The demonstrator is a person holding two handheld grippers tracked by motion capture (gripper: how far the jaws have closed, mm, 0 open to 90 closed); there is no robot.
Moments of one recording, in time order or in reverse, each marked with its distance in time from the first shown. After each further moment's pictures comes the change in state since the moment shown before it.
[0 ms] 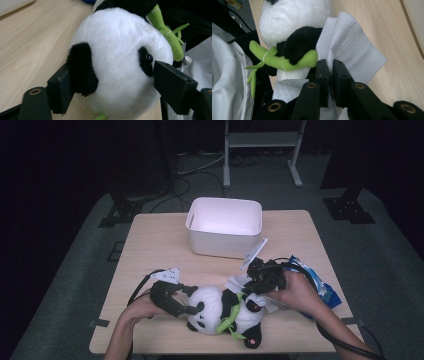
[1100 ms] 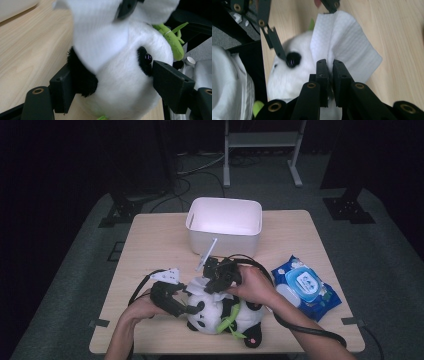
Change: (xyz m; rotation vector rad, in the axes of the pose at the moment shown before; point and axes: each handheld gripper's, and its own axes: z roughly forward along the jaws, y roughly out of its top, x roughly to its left) left arm -0.001 -0.001 0.000 -0.017 0.011 0.030; right arm 0.021 0.085 0.050 0.014 0.053 -0.146
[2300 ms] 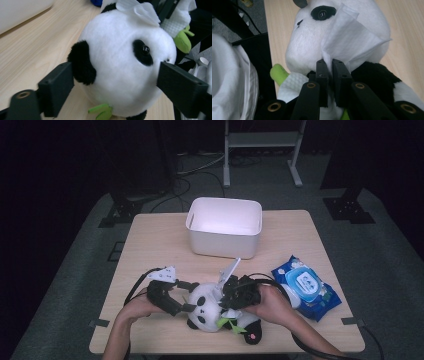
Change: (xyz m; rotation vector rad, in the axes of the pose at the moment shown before) left arm 0.002 -0.001 -0.008 -0.001 0.072 0.007; right arm 0.025 -0.058 0.005 -0.052 -0.015 0.026
